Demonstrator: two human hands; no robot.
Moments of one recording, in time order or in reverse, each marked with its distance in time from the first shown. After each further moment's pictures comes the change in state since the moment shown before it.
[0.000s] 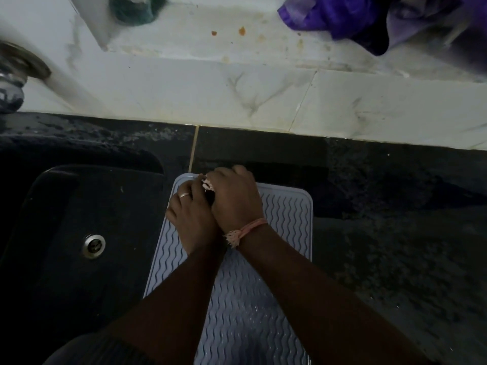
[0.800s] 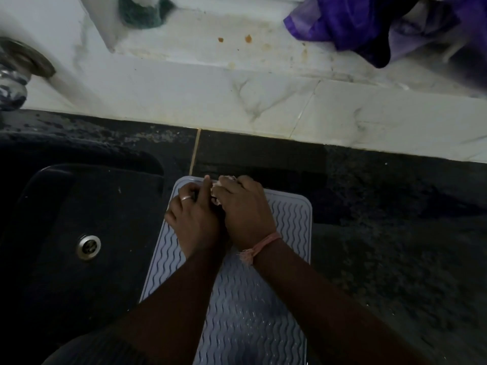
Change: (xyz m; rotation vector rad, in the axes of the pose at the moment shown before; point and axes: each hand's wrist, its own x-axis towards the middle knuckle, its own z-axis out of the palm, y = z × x) left_hand -0.001 -0.003 0.002 0.029 0.034 0.063; right_hand -0.019 0.014 -0.001 -0.111 -0.004 -0.063
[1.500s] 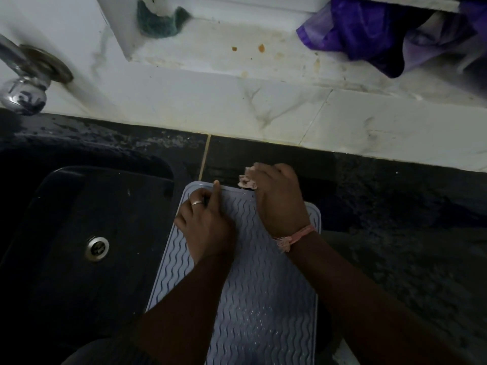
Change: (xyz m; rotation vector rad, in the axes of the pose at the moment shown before) left_hand 0.002 0.000 -0.003 0.028 -0.045 0.007; right_hand 0.017 0.045 -0.016 -0.009 0.117 0.041
